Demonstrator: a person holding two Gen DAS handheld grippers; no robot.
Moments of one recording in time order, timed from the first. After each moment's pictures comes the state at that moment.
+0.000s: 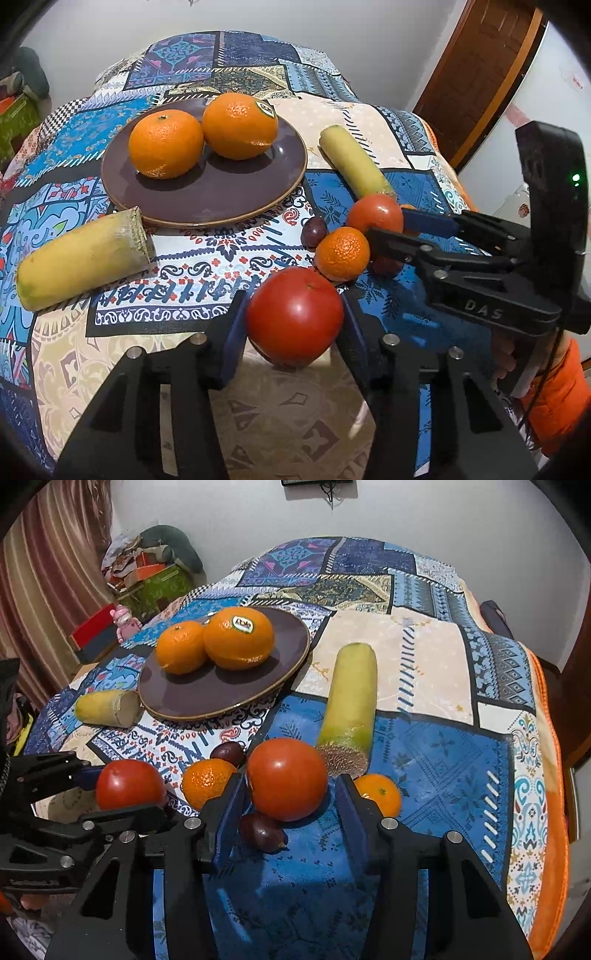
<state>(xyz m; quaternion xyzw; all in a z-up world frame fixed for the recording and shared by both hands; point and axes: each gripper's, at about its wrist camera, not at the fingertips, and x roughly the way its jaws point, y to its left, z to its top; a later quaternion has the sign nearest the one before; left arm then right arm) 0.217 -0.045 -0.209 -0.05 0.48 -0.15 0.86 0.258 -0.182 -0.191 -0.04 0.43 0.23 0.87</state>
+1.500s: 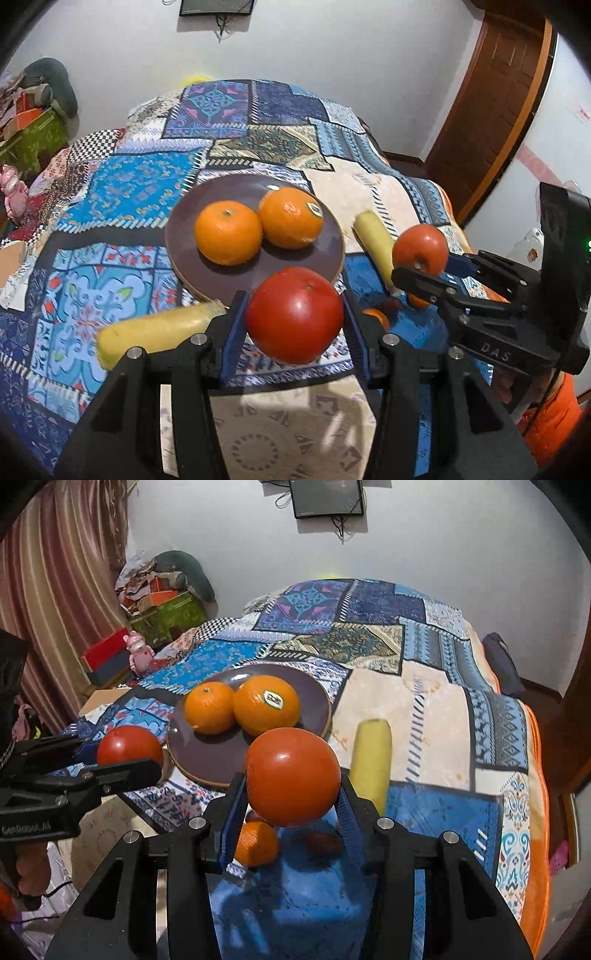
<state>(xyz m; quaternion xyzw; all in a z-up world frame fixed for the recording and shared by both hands) 0.232 -0.004 -0.146 -0.06 0.41 -0.10 0.90 0.265 -0.160 -0.145 -0.04 0.37 0.25 0.89</state>
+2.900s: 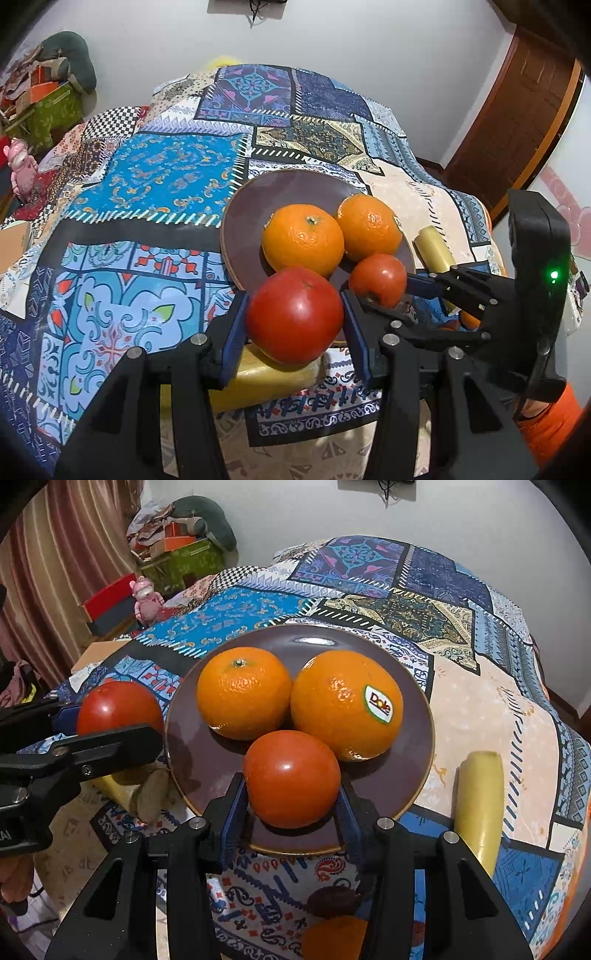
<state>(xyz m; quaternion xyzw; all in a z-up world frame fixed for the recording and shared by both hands) 0.274 0.054 -0.176 -0.09 0.43 -0.08 0.89 0.311 -0.069 -0.189 -0.11 0.44 0.28 0.85</state>
